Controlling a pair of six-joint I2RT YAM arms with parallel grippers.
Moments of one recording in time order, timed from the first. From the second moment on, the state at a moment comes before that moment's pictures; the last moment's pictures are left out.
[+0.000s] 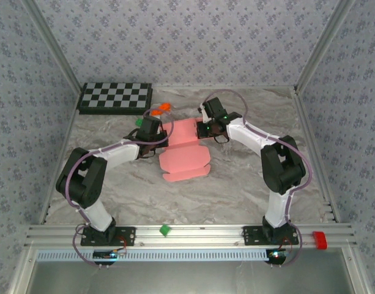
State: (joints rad) left arm -0.50 1.68 0.97 -0.06 -0.03 -0.53; right arm 0.51 1.87 1.41 -0.47 -0.13 0.28
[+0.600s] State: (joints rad) left arm -0.51 1.68 0.97 -0.04 -0.02 -0.54; right arm 0.55 1.89 1.41 -0.41 -0.22 0.32
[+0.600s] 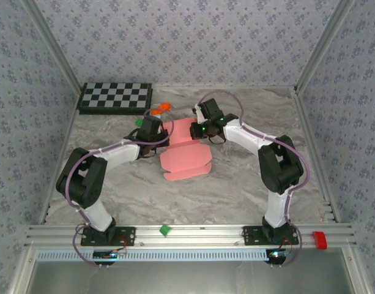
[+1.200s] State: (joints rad) left arm -0.51 1.68 0.97 -0.02 -0.04 -0.50; right arm 0.55 1.69 1.39 -0.46 -0.08 0.23
